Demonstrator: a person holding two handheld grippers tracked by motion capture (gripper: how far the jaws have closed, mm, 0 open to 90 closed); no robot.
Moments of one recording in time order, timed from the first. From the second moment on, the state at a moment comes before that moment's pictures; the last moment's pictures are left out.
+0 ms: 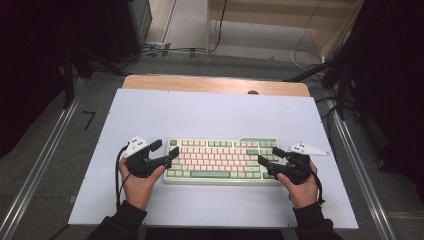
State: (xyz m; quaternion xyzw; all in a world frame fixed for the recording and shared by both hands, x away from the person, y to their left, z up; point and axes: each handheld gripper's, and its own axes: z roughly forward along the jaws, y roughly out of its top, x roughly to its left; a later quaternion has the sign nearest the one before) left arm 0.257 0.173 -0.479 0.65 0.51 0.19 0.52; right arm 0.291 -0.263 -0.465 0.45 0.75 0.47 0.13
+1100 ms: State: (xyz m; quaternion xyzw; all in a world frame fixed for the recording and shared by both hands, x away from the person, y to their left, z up) left arm 0.212 0.250 -0.491 0.64 0.57 0.25 0.46; right arm 0.262 -0.373 -0.478 0.54 0.70 0.42 0.20
